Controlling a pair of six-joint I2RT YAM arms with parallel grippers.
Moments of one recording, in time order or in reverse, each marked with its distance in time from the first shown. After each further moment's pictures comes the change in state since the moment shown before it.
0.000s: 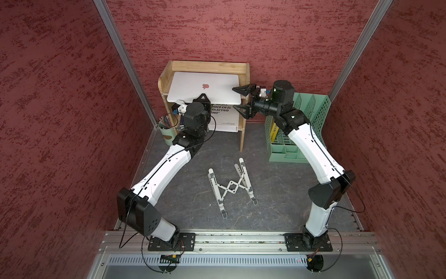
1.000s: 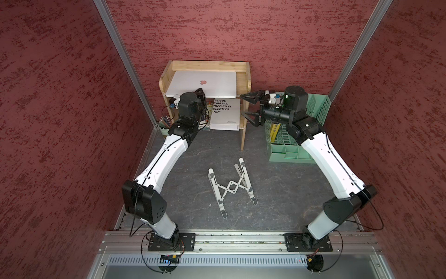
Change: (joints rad) left arm 0.125 0.100 0.158 -0.096 0.211 -0.152; right arm -0.019 -0.208 -0.221 -0.029 -0.002 -0.076
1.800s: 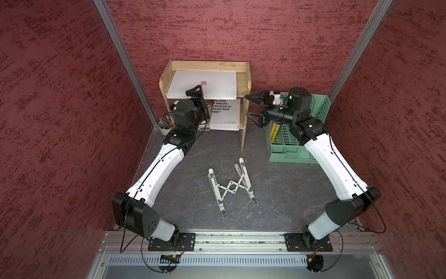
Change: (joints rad) left arm -0.028 -0.157 -0.173 0.014 0.055 -0.073; right arm -0.038 -0.031 -0.043 -0.003 0.004 -0.039
